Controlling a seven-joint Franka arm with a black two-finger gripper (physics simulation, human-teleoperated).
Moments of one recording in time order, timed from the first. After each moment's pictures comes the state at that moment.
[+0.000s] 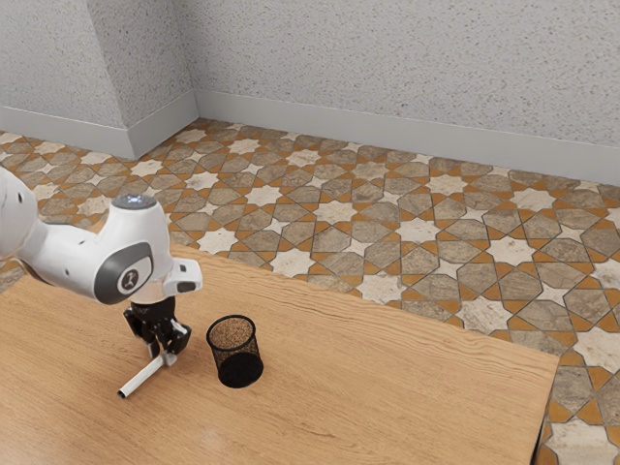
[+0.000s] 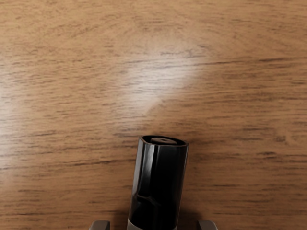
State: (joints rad) arm 0.01 0.14 0.12 -2.41 0.11 2.47 0.03
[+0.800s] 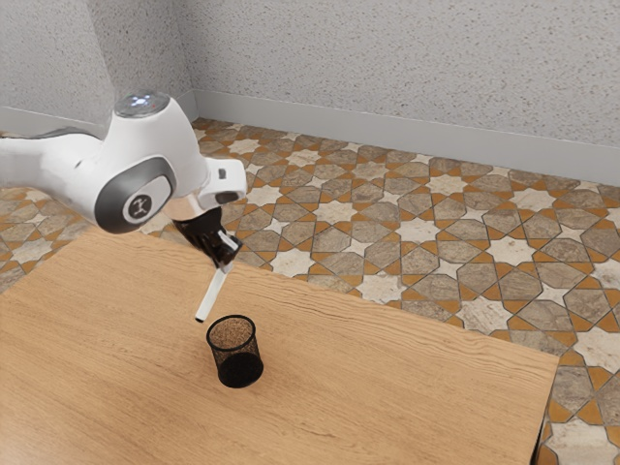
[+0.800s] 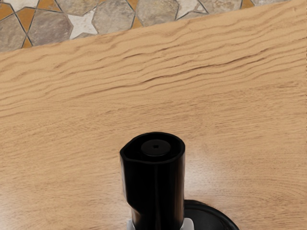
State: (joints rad) arm -0.08 -0.19 -0.05 -2.30 0.11 2.36 -0.03
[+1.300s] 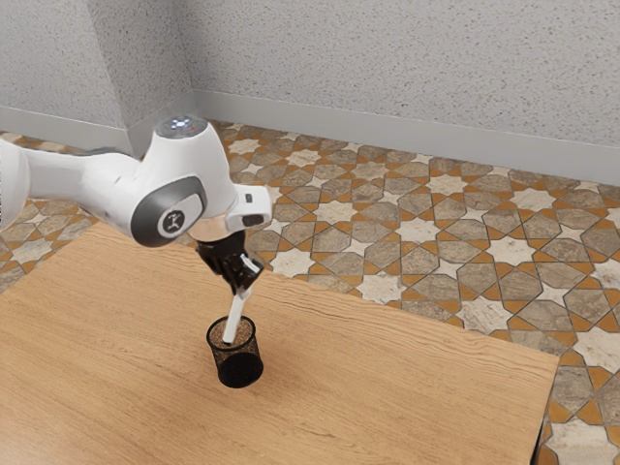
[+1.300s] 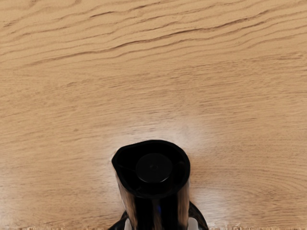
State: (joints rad) arm -0.09 -0.03 -0.06 -2.24 0.08 2.34 -0.07
